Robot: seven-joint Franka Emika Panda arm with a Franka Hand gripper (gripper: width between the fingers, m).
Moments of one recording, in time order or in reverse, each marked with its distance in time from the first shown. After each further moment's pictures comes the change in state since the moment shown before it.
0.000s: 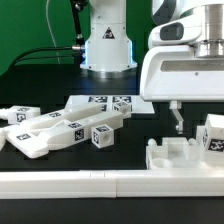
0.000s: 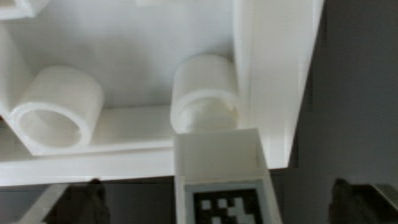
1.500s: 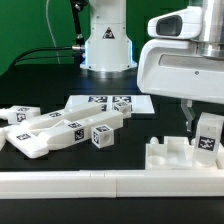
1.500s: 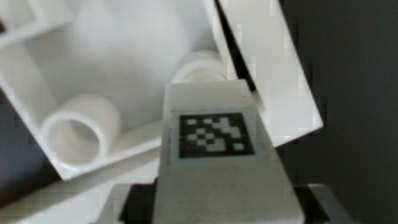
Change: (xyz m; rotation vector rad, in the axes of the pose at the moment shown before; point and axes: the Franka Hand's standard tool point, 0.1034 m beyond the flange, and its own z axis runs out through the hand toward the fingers) arm 0.030 0.008 0.001 -0.117 -0.352 0.438
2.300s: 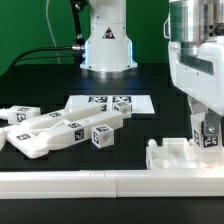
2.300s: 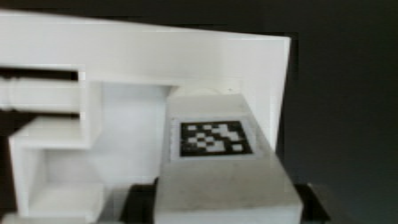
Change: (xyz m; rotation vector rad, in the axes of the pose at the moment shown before) arm -0.011 0.010 0.000 0.107 -0.054 0.964
